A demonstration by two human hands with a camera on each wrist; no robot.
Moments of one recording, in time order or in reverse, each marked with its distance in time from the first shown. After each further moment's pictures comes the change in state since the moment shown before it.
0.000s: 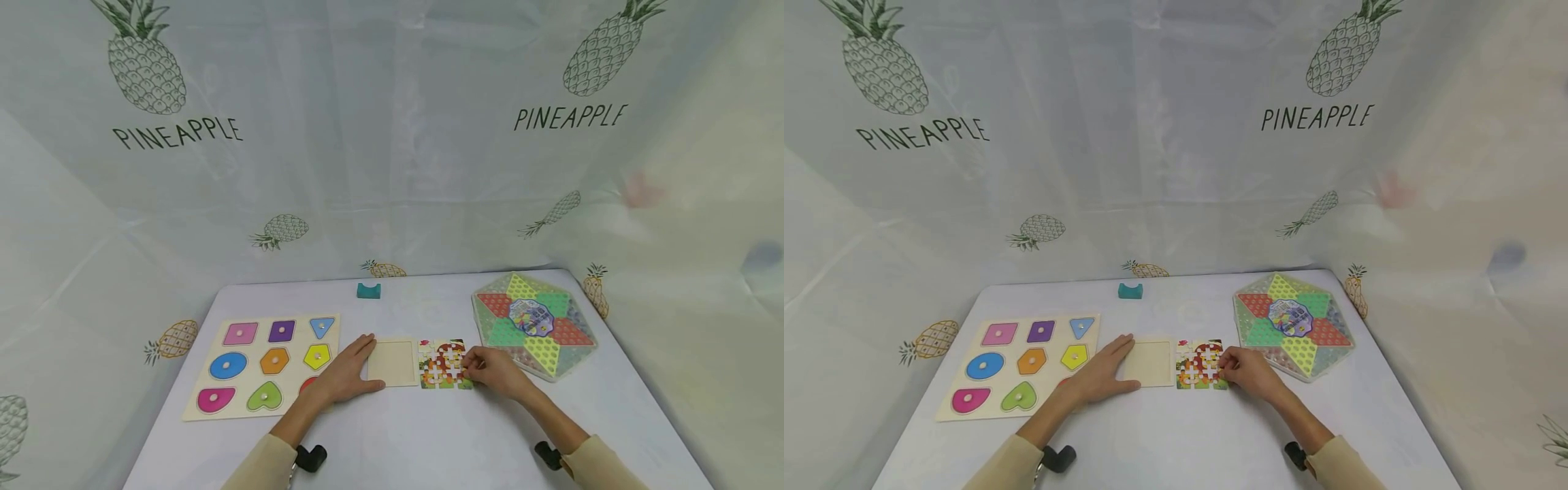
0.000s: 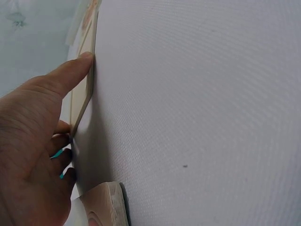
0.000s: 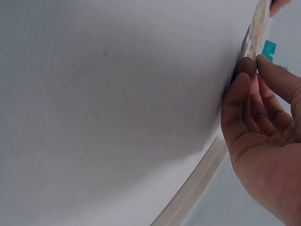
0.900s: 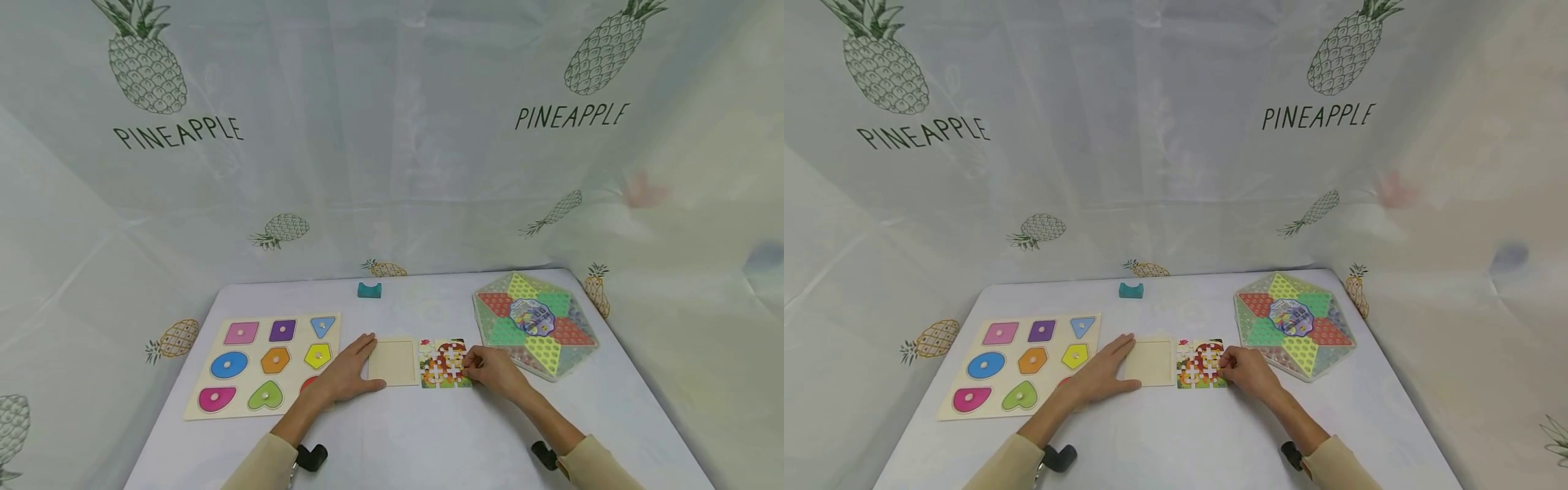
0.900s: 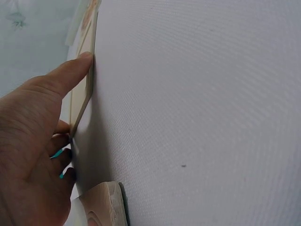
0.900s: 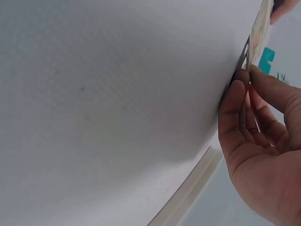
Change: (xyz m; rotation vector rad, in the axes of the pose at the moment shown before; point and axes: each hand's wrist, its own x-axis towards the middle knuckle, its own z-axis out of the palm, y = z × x) left_hand 0.000 -0.001 0.001 0.010 -0.005 -0.005; right_hand 0.001 -0.010 0.007 -0.115 0.080 0.080
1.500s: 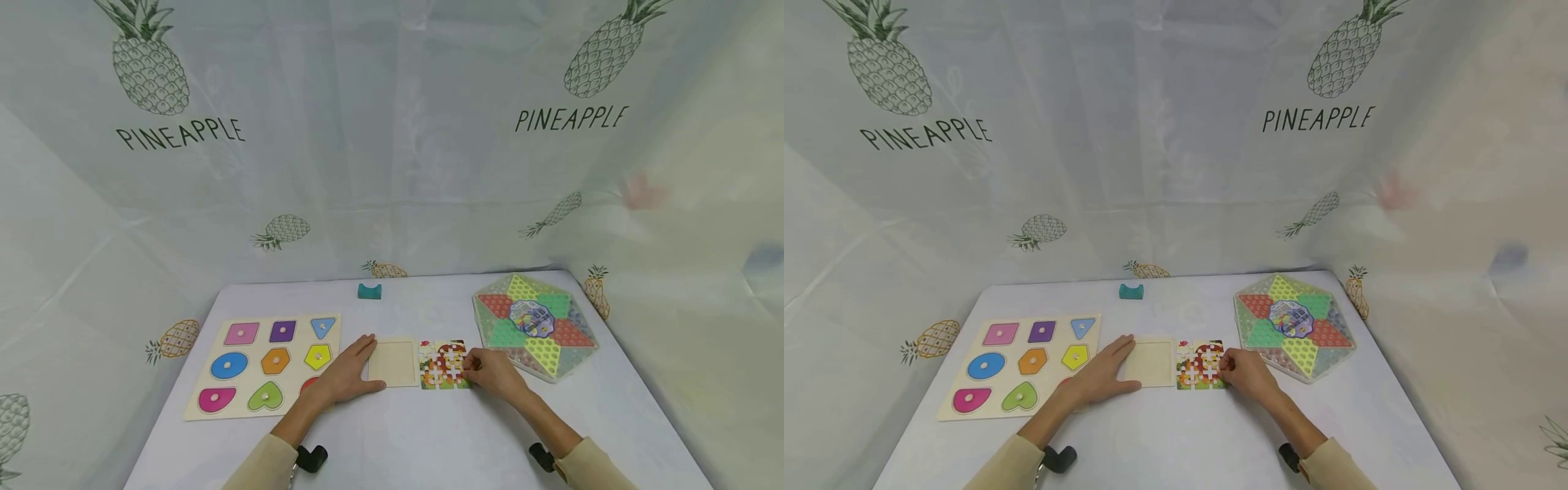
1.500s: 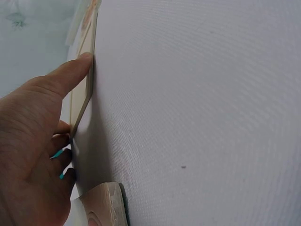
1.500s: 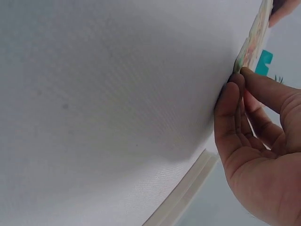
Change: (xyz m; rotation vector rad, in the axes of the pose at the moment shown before) left_hand -0.001 0.004 -0.002 -0.005 0.001 -0.003; right_hand -0.001 -0.005 0.004 -0.036 0.029 0.019
